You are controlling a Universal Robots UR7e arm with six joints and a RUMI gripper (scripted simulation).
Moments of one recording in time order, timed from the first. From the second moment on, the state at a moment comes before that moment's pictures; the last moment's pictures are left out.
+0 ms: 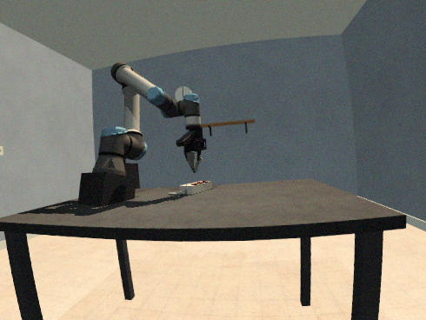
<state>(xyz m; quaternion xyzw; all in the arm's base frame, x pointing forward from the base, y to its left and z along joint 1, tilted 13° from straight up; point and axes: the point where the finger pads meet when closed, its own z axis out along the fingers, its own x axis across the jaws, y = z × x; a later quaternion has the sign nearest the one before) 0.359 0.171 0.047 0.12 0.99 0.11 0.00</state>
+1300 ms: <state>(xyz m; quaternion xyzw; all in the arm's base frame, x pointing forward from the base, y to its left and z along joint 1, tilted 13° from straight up) 0.360 0.178 0.015 0.12 0.99 0.11 0.00</state>
